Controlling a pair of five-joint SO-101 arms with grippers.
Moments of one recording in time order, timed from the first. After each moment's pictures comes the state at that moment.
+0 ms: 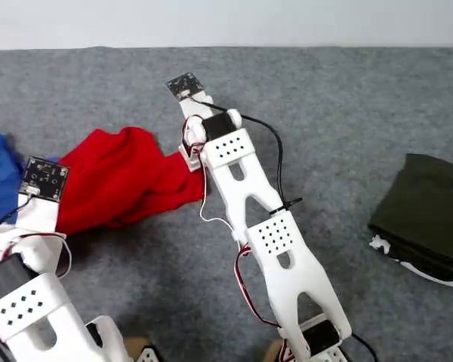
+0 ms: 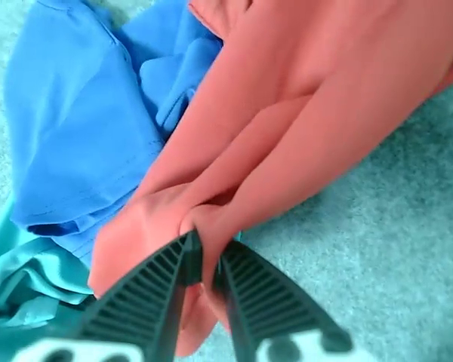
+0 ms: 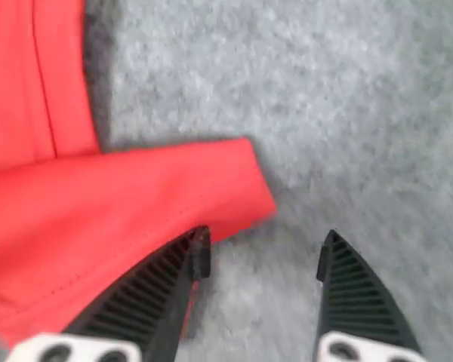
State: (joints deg) left arm -38.0 -55.1 51.3 76.6 -36.1; right arm -29.7 74.5 -86.3 89.3 2.6
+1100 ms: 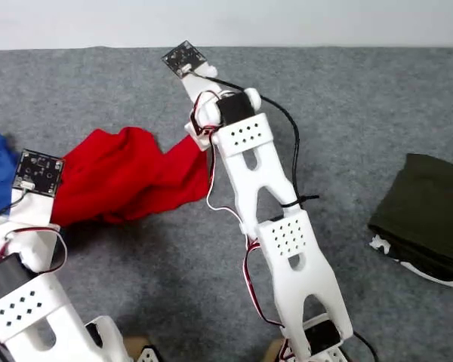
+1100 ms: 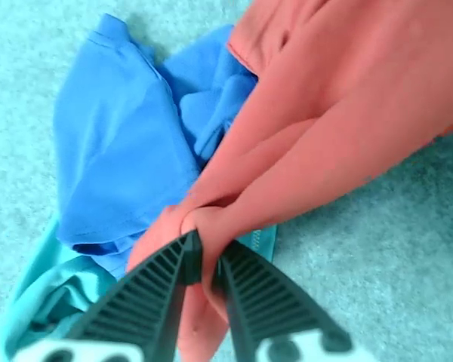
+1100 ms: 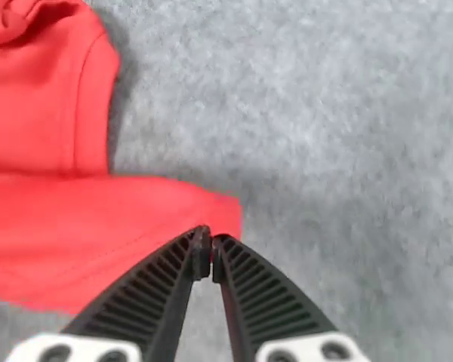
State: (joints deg) left arm -38.0 -55.1 49.1 71.9 -36.1; right arm -27.5 60.6 -86.4 95.9 15.0
